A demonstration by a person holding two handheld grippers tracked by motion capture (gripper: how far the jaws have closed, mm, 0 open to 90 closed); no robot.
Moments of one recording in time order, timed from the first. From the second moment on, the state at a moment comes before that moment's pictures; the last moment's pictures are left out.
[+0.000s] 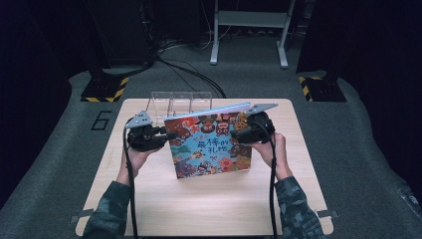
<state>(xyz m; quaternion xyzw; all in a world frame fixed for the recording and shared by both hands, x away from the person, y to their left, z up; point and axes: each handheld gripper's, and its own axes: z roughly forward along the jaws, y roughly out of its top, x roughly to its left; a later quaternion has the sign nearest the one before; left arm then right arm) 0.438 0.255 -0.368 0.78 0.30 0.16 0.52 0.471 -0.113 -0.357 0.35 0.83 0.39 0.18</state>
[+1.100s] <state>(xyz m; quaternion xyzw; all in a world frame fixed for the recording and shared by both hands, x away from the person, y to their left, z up) 0.440 0.250 -0.364 0.81 0.22 0.13 0.52 0.465 -0.131 -0.361 0.36 0.81 0.42 0.19</state>
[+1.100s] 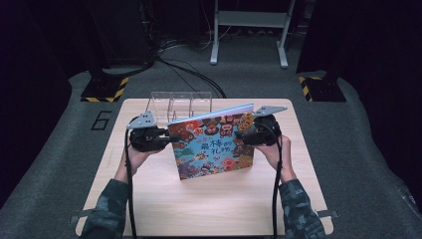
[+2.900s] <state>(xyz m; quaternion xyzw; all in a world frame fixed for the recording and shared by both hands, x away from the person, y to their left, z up) 0.441 0.237 -0.347 0.83 0.20 0.10 0.52 0.473 -0.155 -0.391 0.40 0.77 0.47 0.19</state>
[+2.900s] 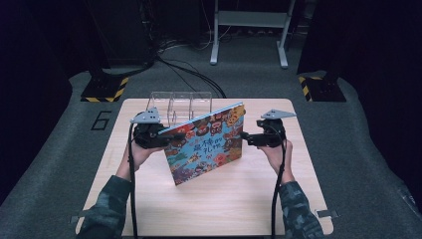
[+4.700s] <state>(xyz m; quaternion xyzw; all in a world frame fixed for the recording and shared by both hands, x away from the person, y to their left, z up) 0.414 0.248 -0.310 0.77 0.21 0.12 0.60 0.470 -0.210 -0.528 0.52 0.75 0.34 0.21</state>
